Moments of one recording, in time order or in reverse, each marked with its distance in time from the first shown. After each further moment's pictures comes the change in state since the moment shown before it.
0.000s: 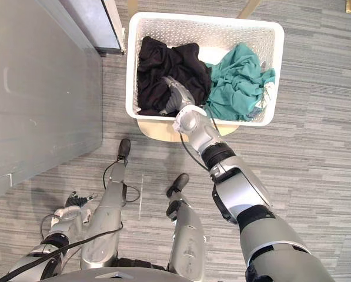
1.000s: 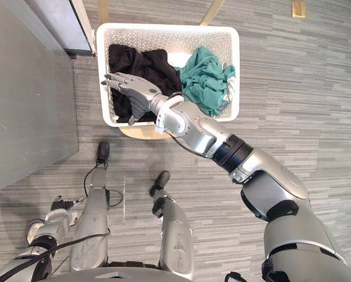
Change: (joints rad) left arm 0.021 0.076 0.102 -0.010 0.075 0.030 -0.029; right arm -0.088 -0.283 0.344 -0.636 0.023 -0.092 0.131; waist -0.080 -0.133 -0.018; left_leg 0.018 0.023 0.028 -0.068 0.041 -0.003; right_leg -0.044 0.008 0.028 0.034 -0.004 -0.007
